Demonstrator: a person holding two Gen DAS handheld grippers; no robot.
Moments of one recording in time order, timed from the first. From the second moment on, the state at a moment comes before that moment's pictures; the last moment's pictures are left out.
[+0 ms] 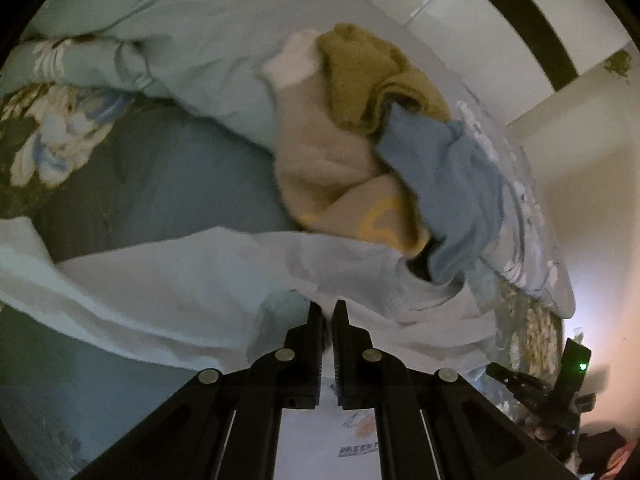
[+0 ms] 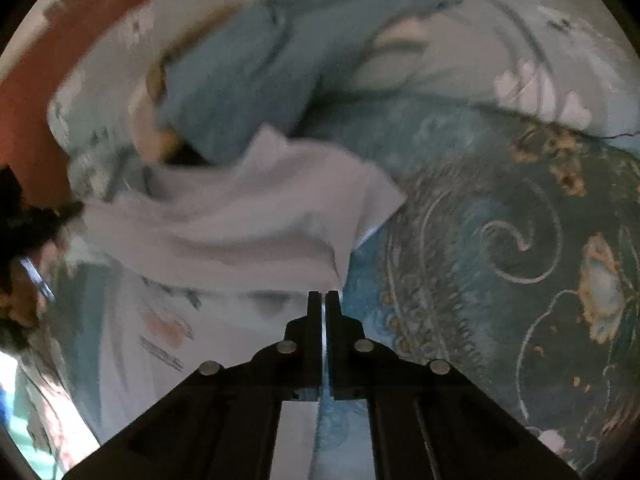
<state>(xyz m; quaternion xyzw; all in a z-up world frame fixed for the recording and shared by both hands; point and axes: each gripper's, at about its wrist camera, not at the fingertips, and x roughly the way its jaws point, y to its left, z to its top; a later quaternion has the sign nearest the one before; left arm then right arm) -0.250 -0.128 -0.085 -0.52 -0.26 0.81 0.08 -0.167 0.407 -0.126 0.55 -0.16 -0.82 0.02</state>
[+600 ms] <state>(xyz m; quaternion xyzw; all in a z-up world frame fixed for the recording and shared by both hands) -0.230 -0.137 -0.149 -0.59 -0.22 0.78 0.02 -0.183 0.455 -0.148 0.54 -0.29 -0.79 0.02</state>
